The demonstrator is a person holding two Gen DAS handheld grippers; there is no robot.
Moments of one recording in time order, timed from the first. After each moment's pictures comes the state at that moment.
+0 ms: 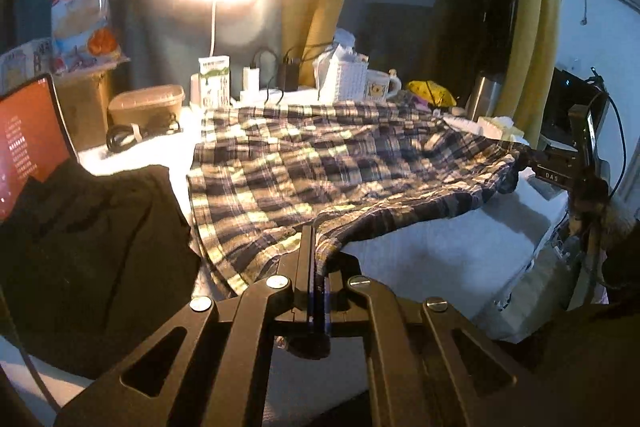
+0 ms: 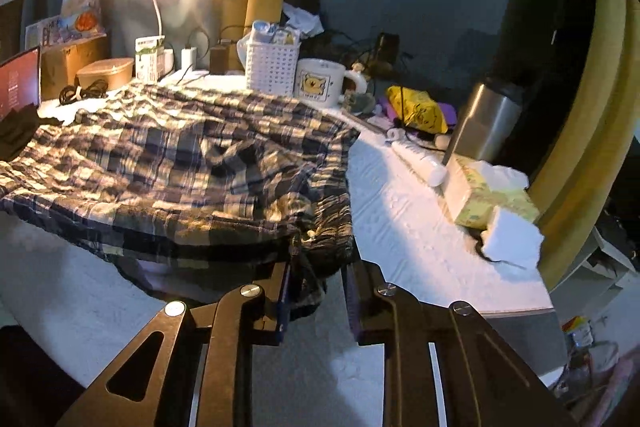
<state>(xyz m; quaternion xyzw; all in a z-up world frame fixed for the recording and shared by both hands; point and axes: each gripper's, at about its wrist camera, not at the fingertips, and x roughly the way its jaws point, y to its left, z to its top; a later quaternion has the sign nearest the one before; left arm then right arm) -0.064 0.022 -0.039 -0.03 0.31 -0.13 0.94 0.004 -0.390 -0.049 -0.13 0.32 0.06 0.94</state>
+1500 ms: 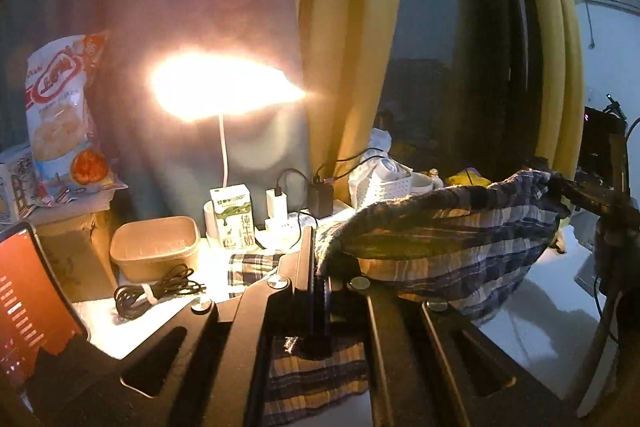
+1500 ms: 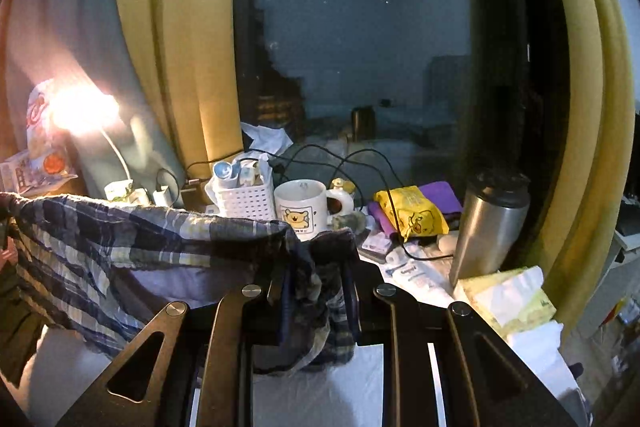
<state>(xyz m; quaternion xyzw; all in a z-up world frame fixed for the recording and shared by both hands) 0.091 0.046 0.040 0.00 0.19 -0.10 0.98 0.108 -0.392 0.044 -0.01 0.21 0.04 0.98</state>
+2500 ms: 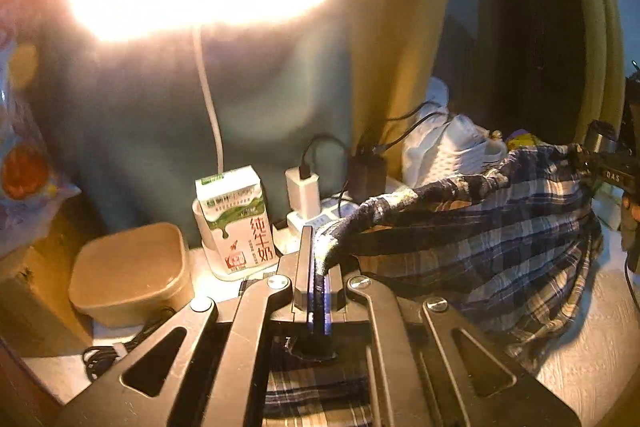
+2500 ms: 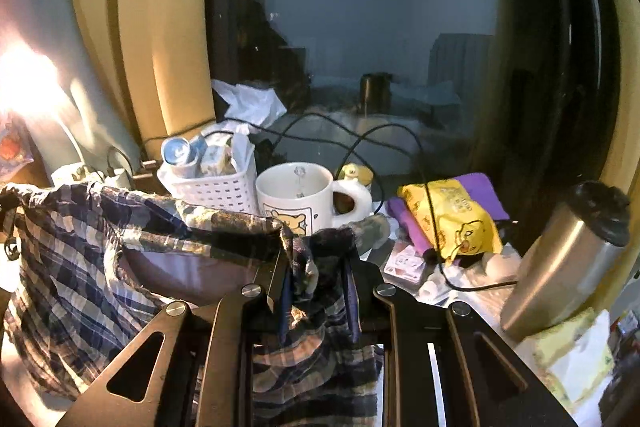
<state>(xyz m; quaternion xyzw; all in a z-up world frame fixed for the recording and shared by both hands) 0.247 0.057 -0.017 0.03 0.26 -0.09 0.96 0.250 -0.372 -0.006 -0.03 0.26 0.04 0.96</state>
